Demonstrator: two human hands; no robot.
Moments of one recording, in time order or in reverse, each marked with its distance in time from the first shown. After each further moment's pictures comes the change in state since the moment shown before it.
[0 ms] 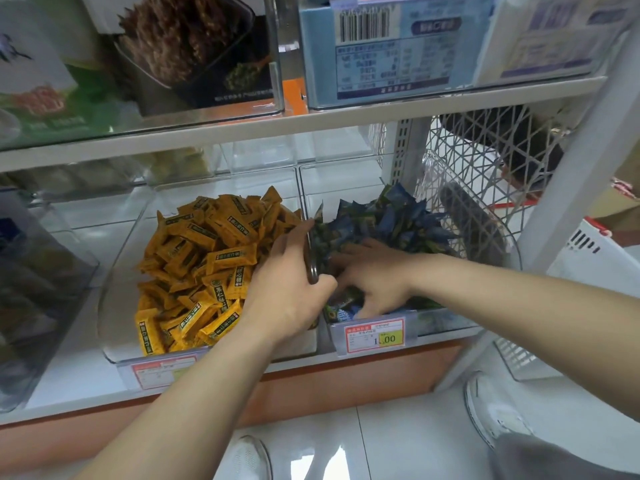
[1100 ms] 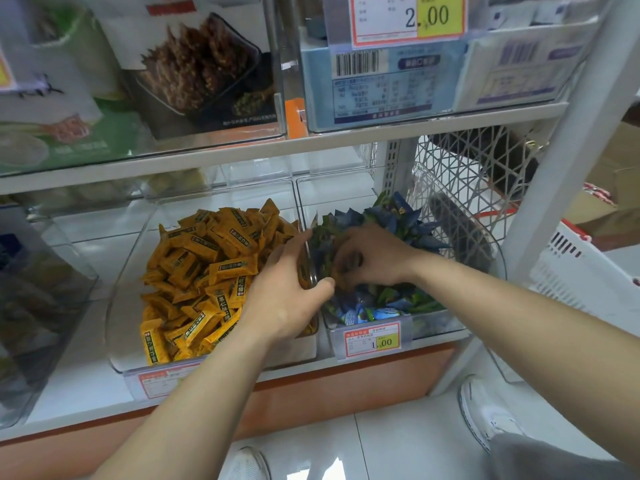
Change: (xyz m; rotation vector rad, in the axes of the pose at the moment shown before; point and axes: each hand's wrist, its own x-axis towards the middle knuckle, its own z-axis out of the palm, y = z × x) left_hand -0.001 -0.006 -0.008 -0.097 -0.046 0.012; right_hand -0.002 0.013 -0.017 0.381 0.309 0.280
